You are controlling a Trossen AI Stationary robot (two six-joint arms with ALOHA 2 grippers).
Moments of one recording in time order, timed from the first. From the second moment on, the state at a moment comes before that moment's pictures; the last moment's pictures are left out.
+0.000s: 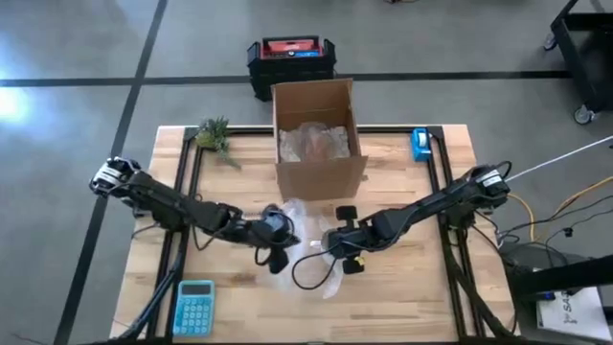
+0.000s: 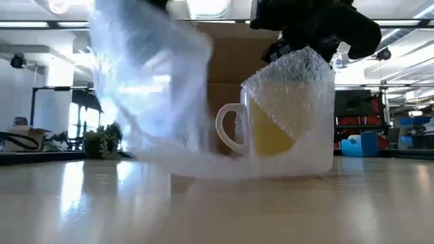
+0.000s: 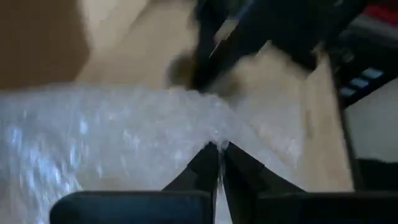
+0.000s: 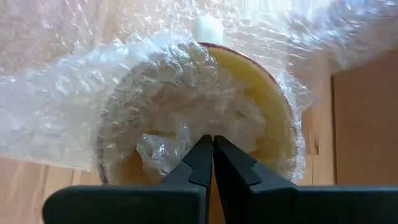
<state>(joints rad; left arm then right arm) -0.33 1.46 0.98 -0.06 -0.30 -0.47 0.31 1.80 1.21 -0.61 0.25 0.10</state>
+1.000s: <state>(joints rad) -0.25 1.88 1.23 -0.01 -0.27 -0.24 0.33 1.69 1.35 -0.84 0.25 0.03</state>
